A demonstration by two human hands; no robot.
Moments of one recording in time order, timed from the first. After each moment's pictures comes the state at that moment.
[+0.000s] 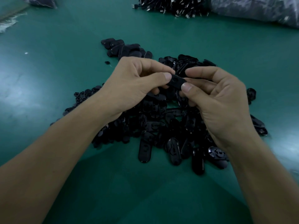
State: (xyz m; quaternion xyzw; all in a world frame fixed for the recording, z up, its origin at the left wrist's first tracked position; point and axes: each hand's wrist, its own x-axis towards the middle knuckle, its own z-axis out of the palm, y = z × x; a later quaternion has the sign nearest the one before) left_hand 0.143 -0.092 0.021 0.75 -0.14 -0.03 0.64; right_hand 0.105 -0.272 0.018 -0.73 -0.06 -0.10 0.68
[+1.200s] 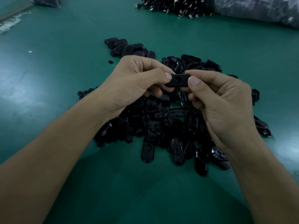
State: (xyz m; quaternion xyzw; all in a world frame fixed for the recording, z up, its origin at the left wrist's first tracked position) left_hand 0.144 -0.083 0.024 0.73 -0.13 -0.08 0.66; right_hand 0.104 -0.268 0.015 -0.71 -0.04 -0.10 0.70
